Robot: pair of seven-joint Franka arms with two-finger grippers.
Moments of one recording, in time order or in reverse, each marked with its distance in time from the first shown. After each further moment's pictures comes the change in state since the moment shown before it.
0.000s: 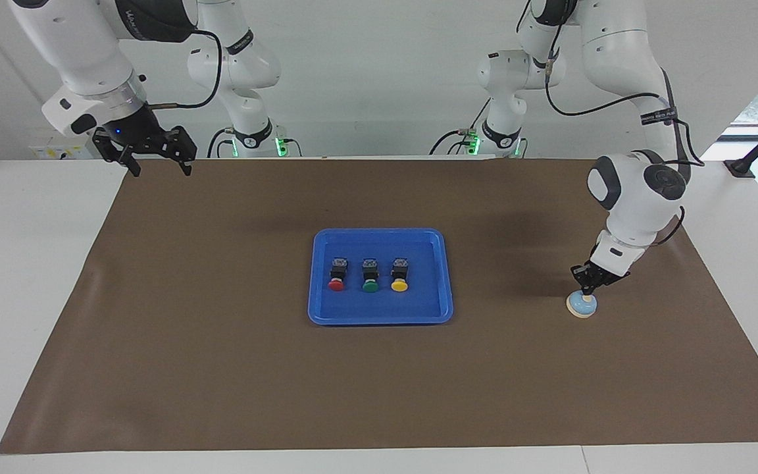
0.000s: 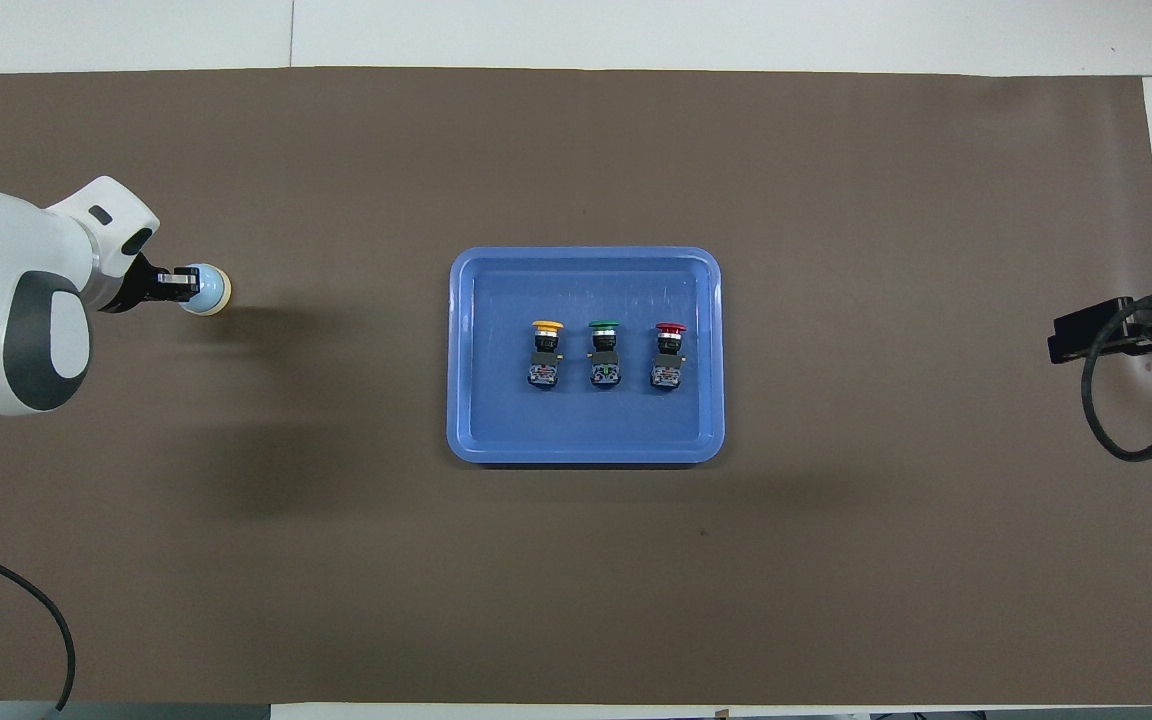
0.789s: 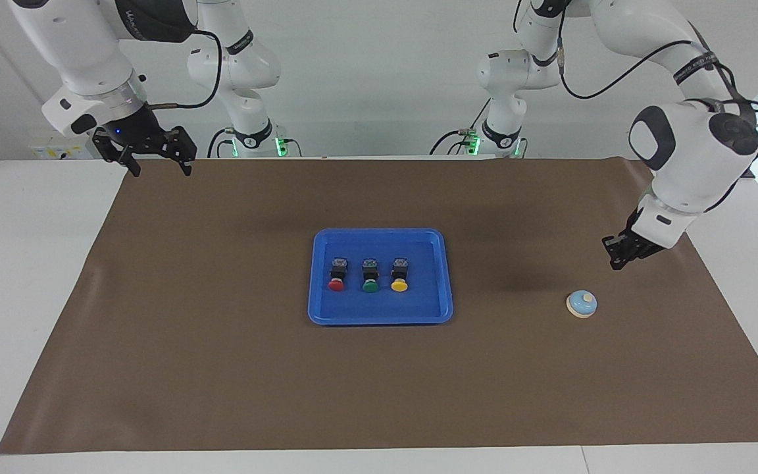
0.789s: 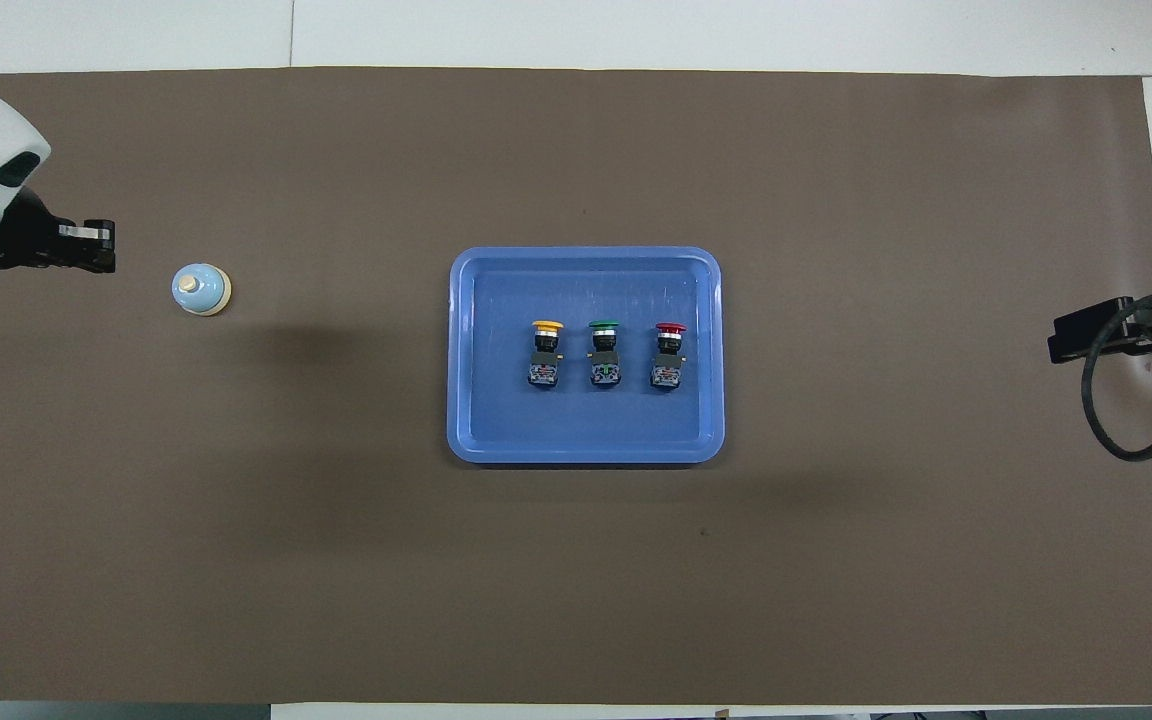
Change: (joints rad) left arm 0.002 -0.102 0.008 0.303 0.000 -0.459 0.000; right arm 0.000 0.000 0.000 0.000 0.000 0.000 0.000
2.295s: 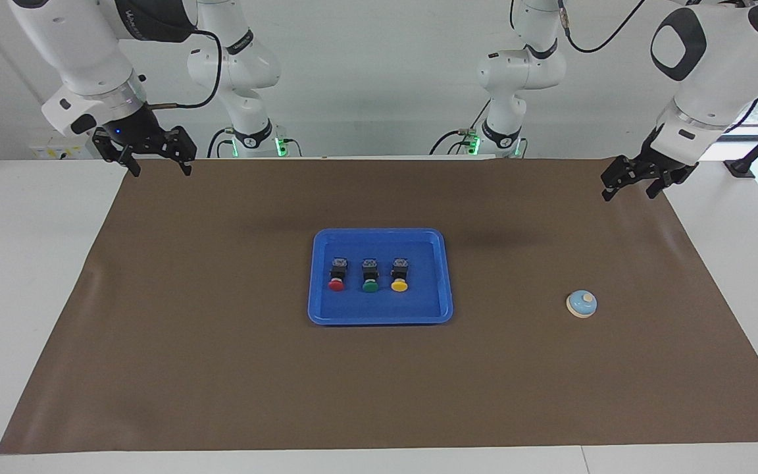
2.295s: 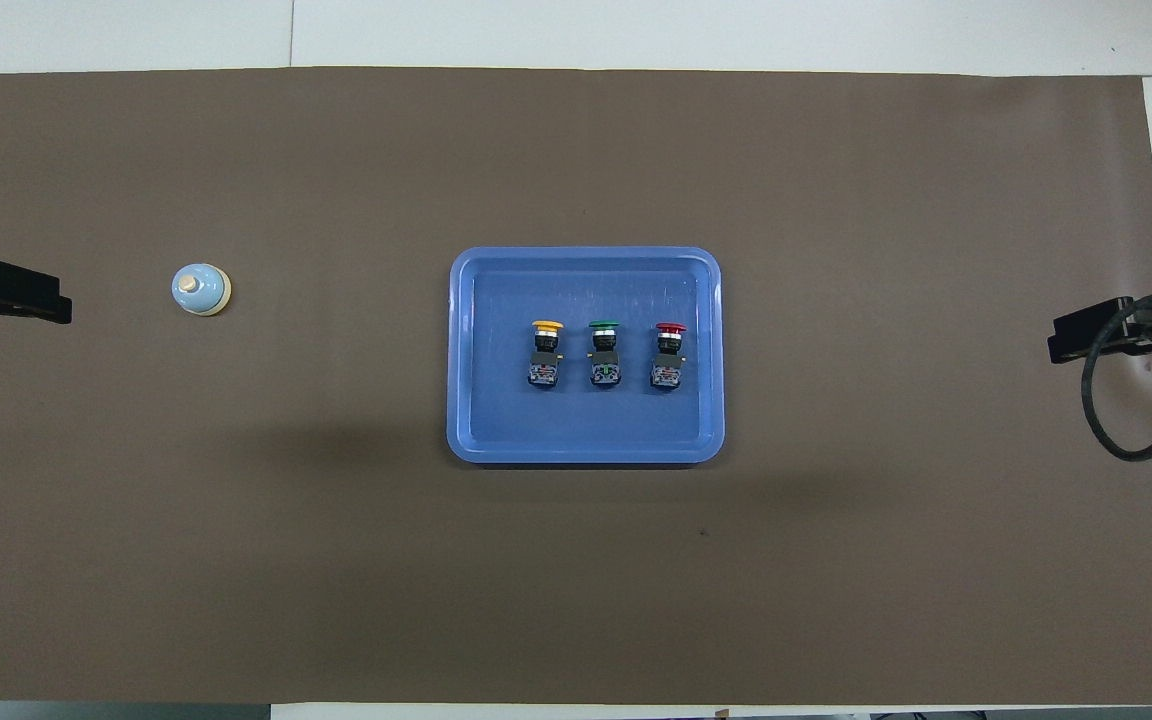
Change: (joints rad) left arm 0.000 -0.184 0.002 -0.007 -0.015 -0.263 -0.005; right arm 0.000 0.000 0.000 0.000 0.000 0.000 0.000
